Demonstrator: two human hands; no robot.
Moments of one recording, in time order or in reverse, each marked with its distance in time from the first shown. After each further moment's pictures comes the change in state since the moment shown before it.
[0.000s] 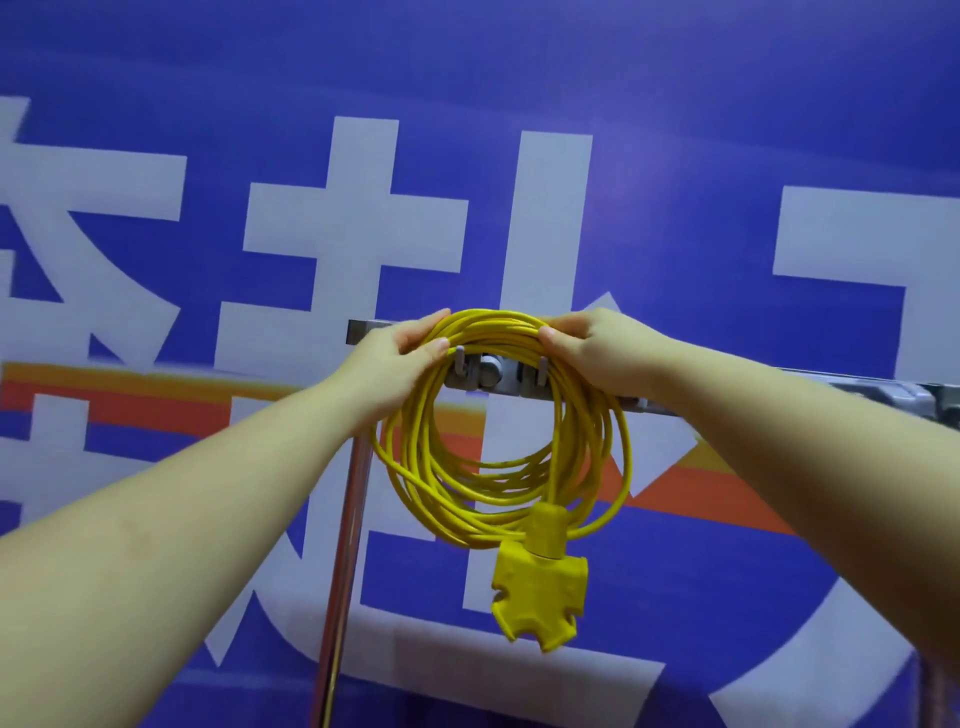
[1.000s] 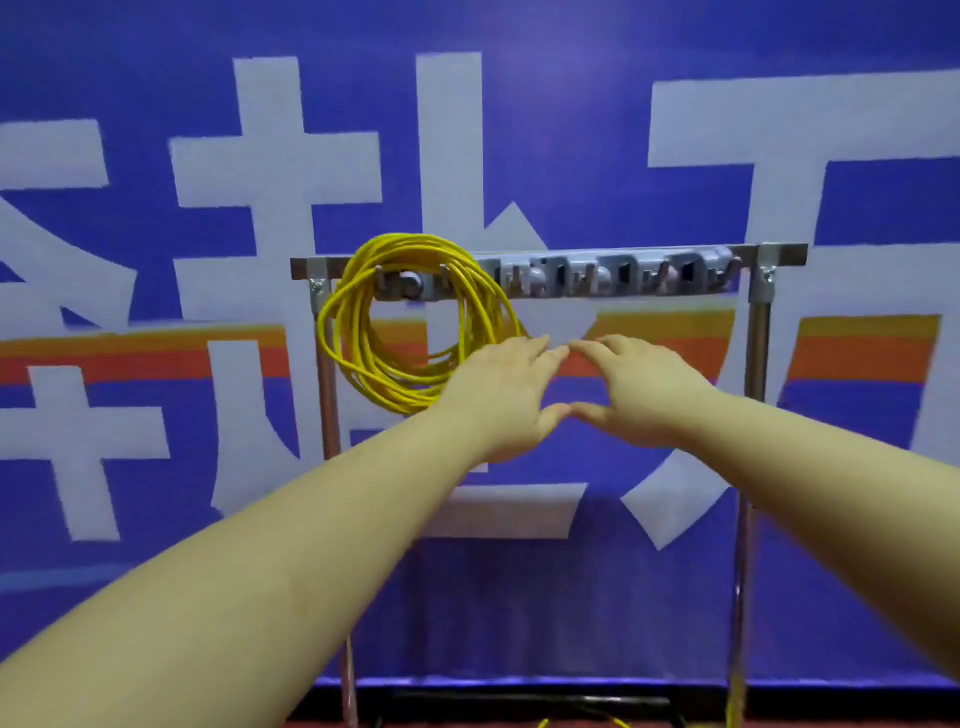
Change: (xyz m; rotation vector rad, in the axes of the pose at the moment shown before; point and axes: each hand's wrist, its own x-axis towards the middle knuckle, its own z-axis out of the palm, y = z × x) left_hand -0.132 0.104 0.123 1.000 -0.382 0.478; right_hand -0.188 0.043 0.000 -0.463 -0.062 0.157
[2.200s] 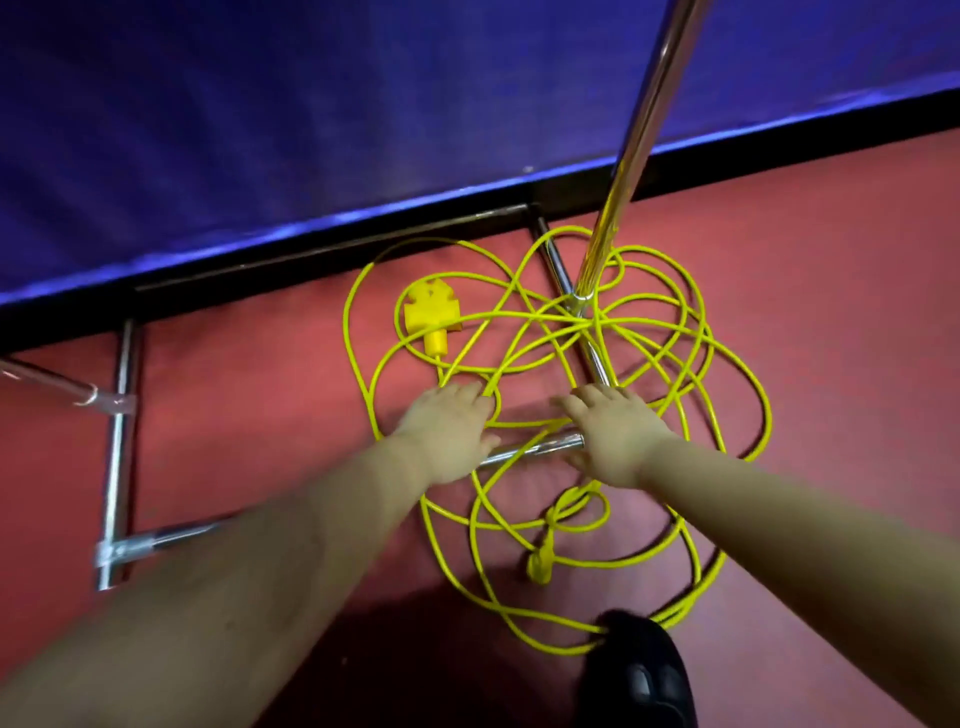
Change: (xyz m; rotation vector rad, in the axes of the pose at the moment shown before) left_hand -0.208 0.286 0.548 -0.425 -1.015 0.256; right_hand -0.343 0.103 0.552 0.204 -1.011 0.162
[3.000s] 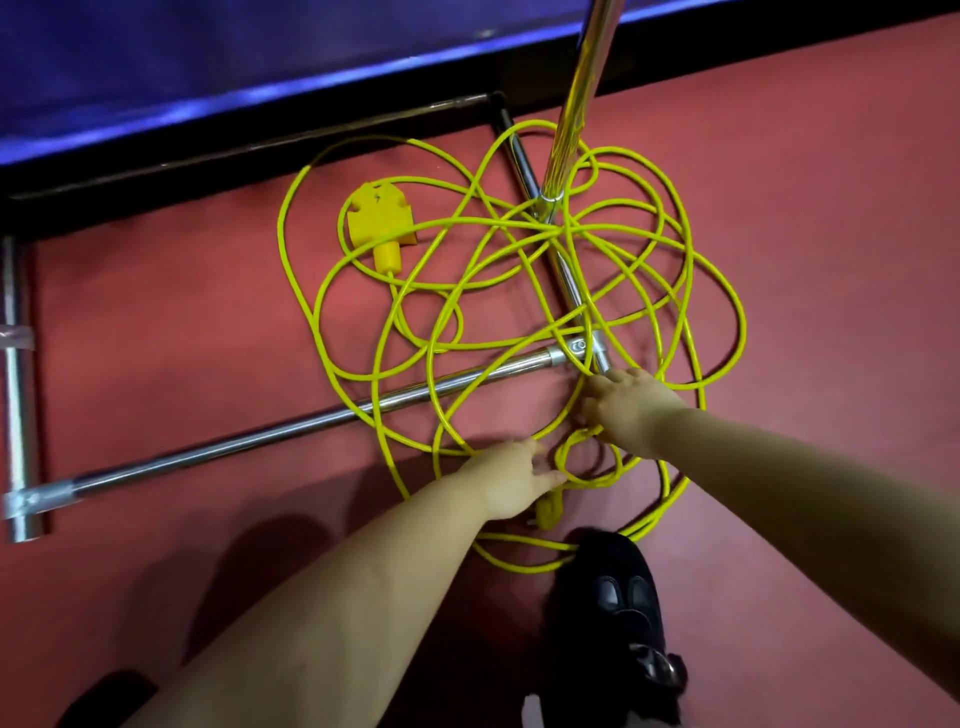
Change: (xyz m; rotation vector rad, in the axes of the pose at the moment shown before) left_hand -0.008 0.110 0.106 -0.797 -0.367 -0.099; right_hand -0.028 0.035 0.083 -0.302 -0.304 -0.092
